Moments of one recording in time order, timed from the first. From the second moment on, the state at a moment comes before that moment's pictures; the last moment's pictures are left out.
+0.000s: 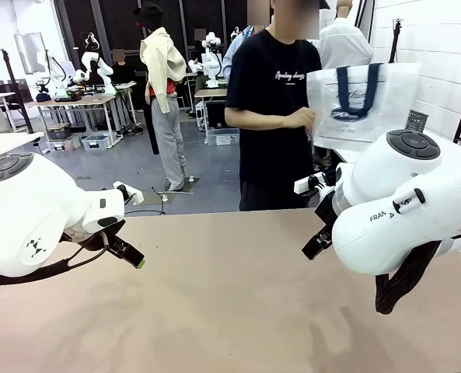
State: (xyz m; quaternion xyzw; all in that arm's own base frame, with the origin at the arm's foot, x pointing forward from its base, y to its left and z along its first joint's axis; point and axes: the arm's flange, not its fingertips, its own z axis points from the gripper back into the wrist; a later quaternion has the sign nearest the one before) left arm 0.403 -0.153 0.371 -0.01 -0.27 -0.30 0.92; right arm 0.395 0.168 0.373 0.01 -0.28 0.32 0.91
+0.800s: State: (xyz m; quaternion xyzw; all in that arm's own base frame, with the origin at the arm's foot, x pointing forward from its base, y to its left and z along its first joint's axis) left arm 0.403 -0.153 0.371 -0.01 -0.27 -0.30 0.92; right arm 0.395 0.168 0.373 0.01 -0.28 0.32 0.91
